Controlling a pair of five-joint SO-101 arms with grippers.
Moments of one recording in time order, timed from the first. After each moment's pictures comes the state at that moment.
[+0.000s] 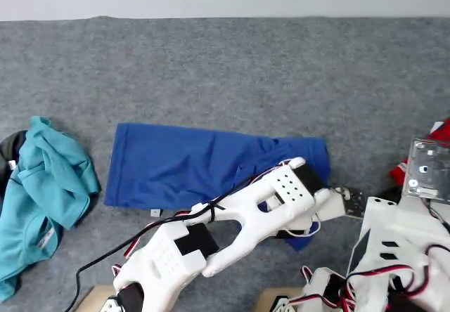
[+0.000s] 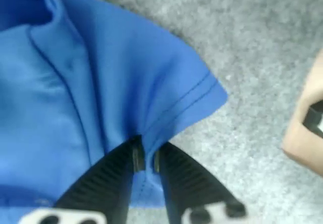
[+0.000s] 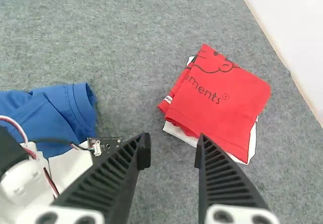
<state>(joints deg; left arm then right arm) 53.9 36.2 -16.5 91.9 -22.2 27.4 -66.7 9.8 100.6 17.8</state>
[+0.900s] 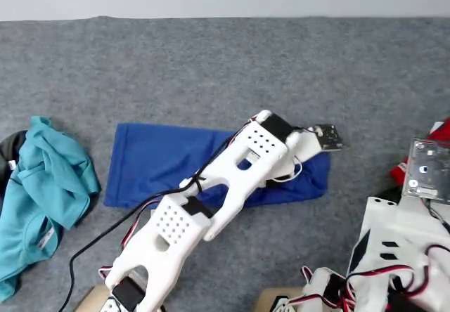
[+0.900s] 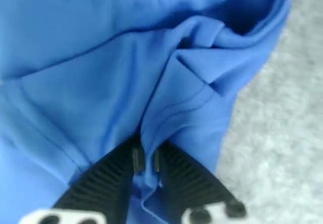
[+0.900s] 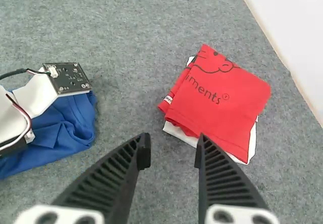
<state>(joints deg) 39.0 52.7 -42.8 93.7 -22.5 27.4 -66.7 9.8 100.6 17.8</state>
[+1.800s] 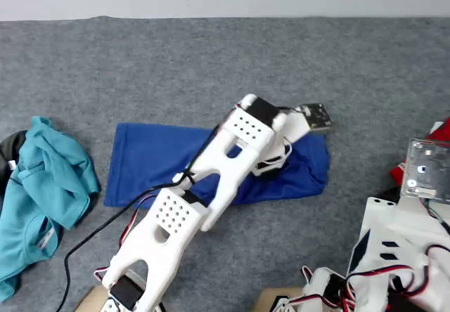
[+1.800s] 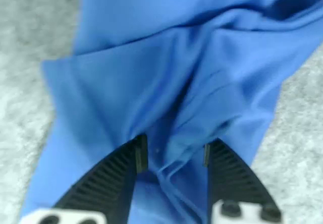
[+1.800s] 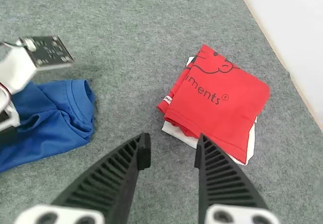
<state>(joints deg) 33.5 58.0 -56.9 98.9 -23.8 27.4 -66.7 9.8 100.6 19.0</state>
